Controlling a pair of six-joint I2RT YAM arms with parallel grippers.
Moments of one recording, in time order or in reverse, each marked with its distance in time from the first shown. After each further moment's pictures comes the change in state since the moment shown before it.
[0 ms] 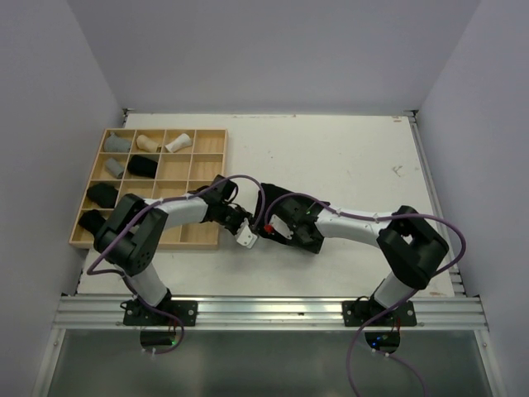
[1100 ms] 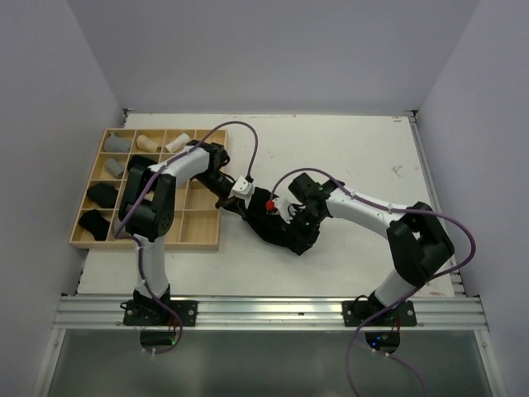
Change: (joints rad) left arm 0.179 0.324 0.632 -0.932 0.203 0.042; right arm -0.154 -0.012 0.140 -0.142 -0.587 0.003
